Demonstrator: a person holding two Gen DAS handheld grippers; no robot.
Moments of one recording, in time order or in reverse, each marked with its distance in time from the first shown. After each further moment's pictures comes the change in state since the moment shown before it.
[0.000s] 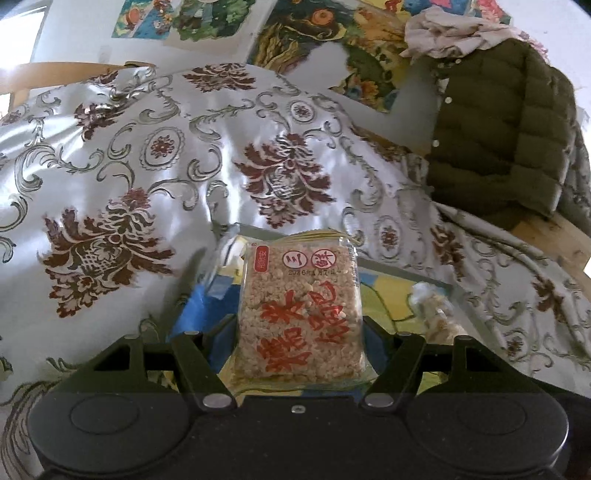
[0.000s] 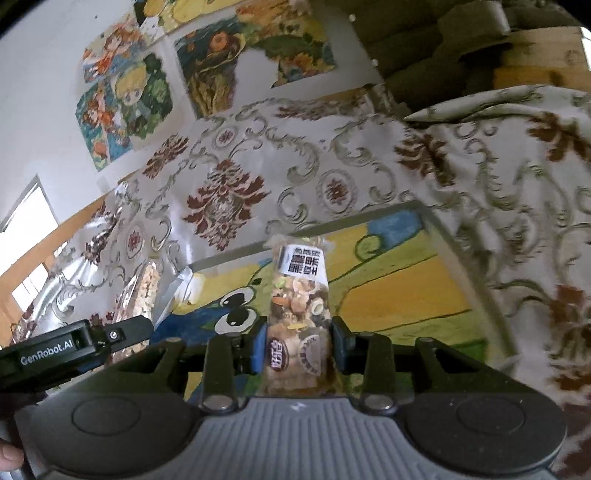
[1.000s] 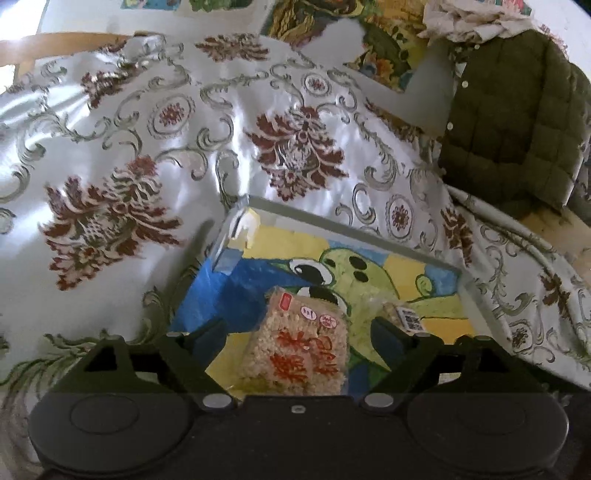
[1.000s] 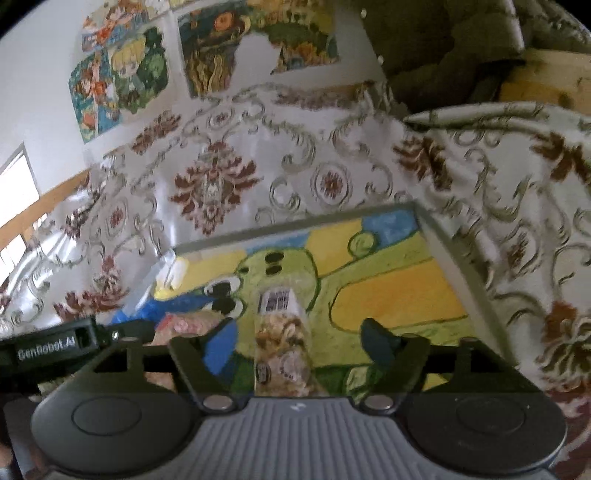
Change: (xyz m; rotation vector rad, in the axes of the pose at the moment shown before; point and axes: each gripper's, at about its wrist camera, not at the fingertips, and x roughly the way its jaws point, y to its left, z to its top) left arm 0.001 0.006 0.000 -0.047 0.083 0.010; right arm -0.002 0.016 0.003 -0.067 0.019 -0.093
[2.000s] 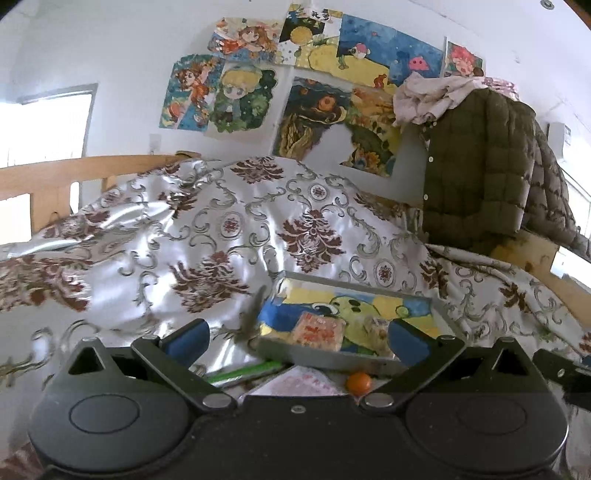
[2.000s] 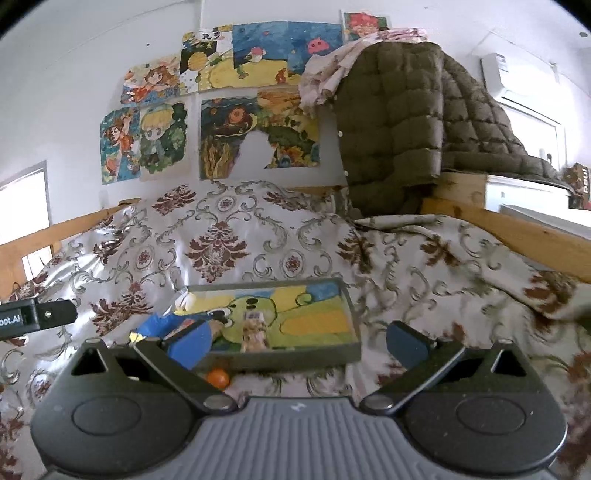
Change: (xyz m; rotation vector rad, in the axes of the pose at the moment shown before) left arm -0.231 -0.025 -0.087 0.126 -0.309 0.122; right arm -0.236 0.003 -0.068 -0.134 -0.278 -0.113
